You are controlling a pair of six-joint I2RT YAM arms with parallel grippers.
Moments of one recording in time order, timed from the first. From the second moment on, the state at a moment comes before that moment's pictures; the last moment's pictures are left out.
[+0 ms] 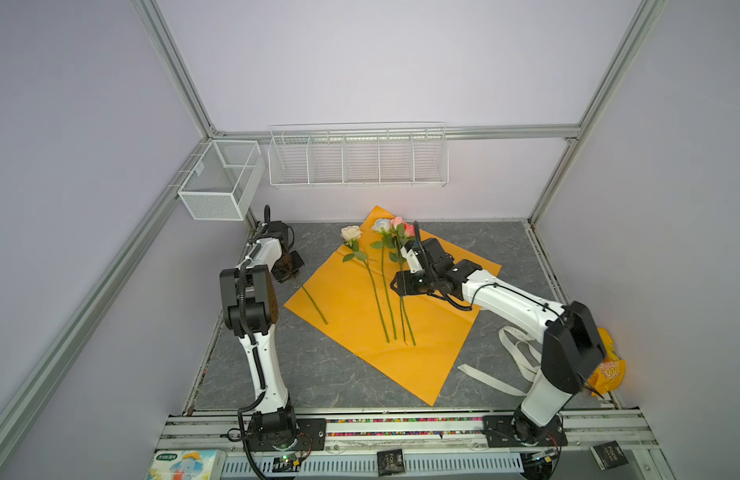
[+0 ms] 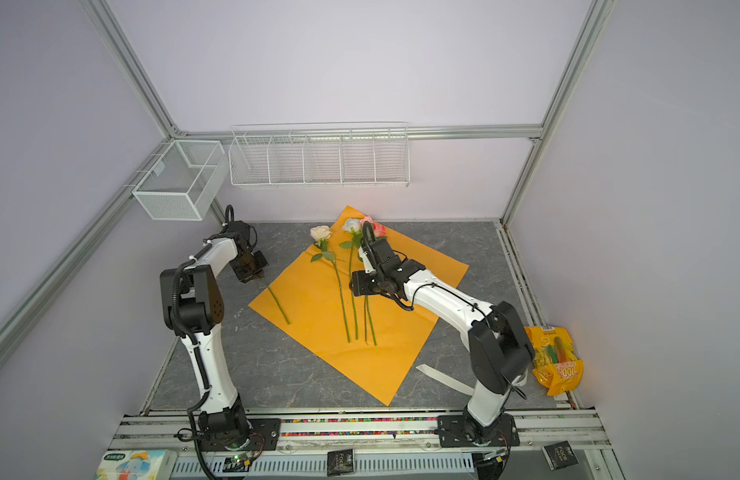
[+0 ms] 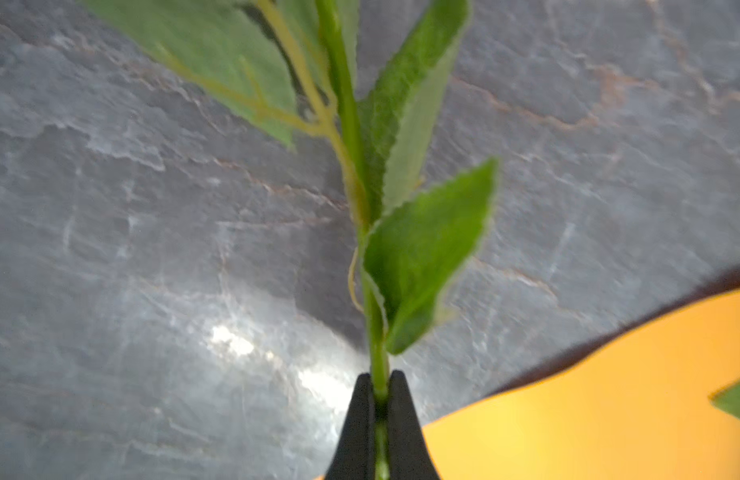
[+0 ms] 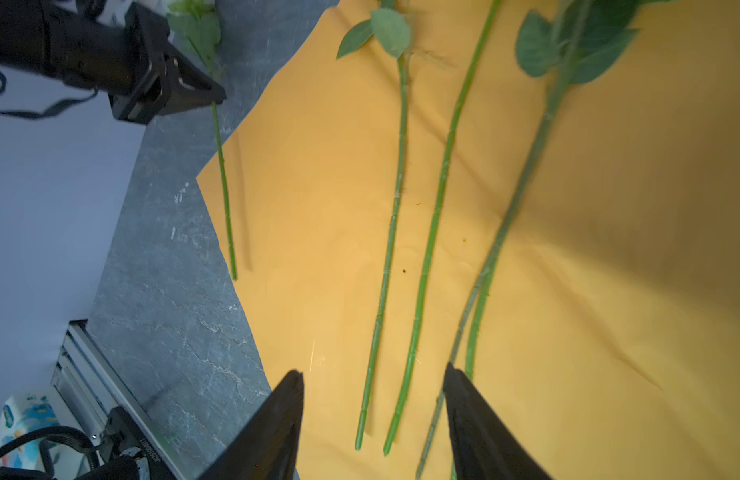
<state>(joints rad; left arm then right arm) 0.04 2.16 1.73 -0.84 0.08 -0.47 0.65 1.65 1.31 -0.50 -0.15 0.49</state>
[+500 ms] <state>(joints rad) -0.47 1.88 1.49 -0.63 0.21 -0.53 0.54 1.35 1.03 -0.54 -0.06 0.56</state>
